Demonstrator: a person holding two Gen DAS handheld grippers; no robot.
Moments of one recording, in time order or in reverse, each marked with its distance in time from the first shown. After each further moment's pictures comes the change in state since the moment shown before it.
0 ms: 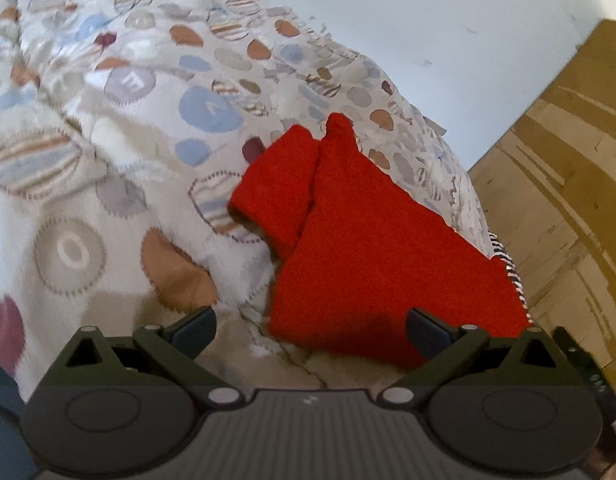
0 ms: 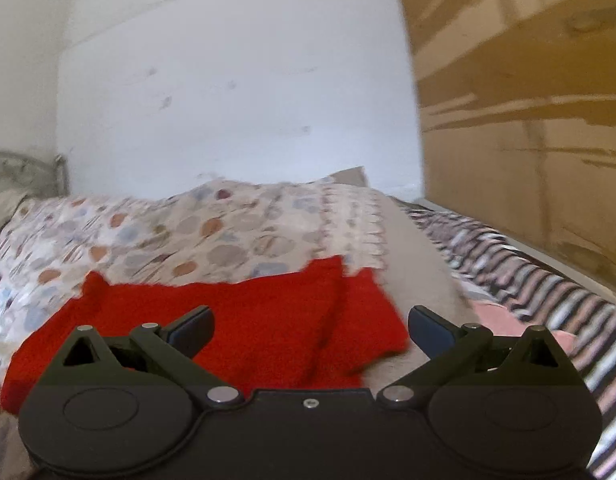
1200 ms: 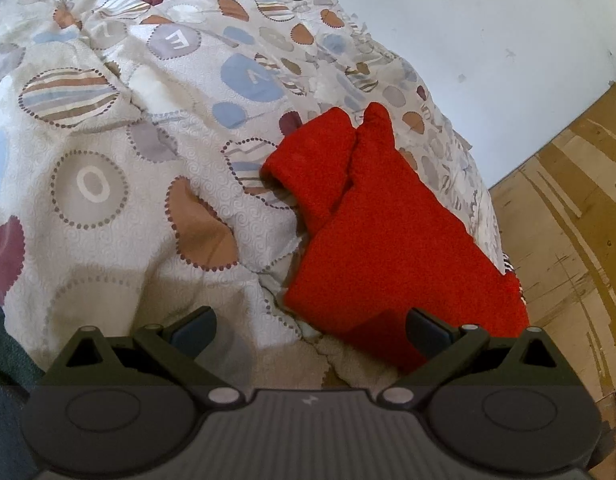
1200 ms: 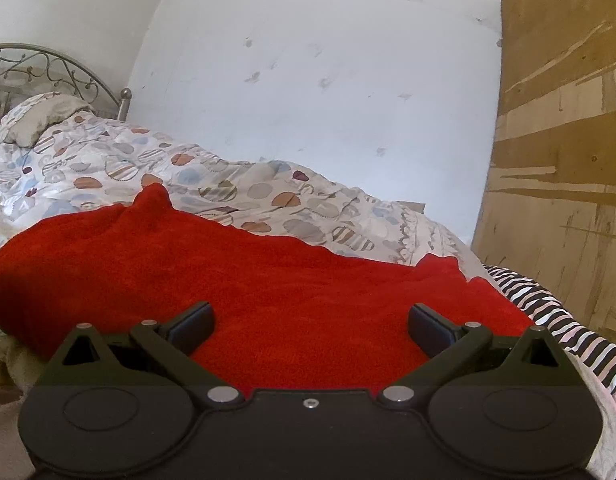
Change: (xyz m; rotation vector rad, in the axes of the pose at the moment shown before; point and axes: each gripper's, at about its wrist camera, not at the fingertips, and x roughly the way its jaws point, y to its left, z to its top) left arm 0.009 0.016 -0.016 -0.136 0.002 0.019; right arm 0.044 0.098 -0.071 -0.322 -0.085 0.045
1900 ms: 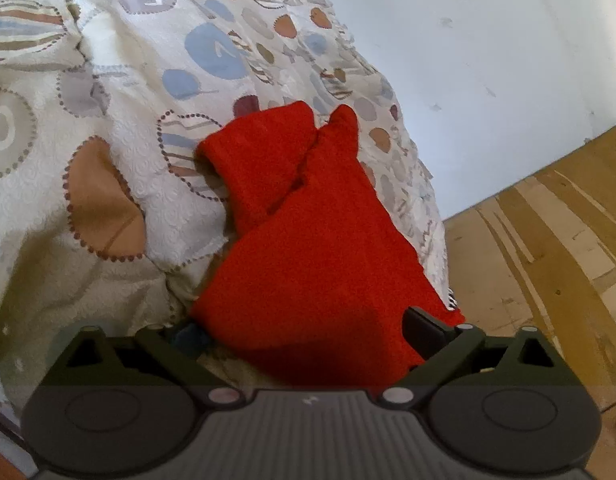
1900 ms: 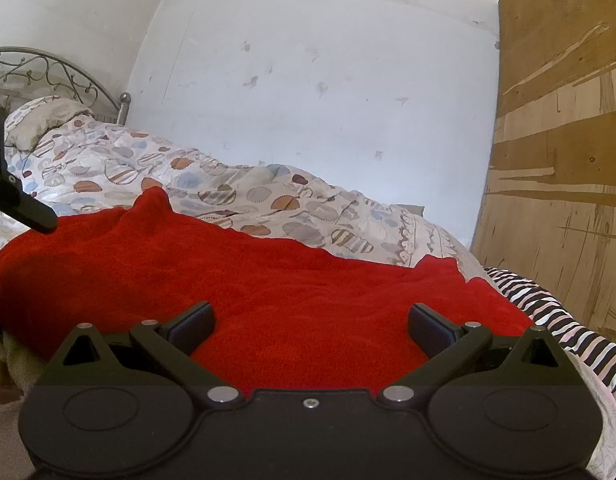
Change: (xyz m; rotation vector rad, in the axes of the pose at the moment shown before) left arm 0.045 -0.010 0.001 -0.154 -0.033 -0.171; right arm -0.001 0.001 -0.002 0.003 -0.010 -0.001
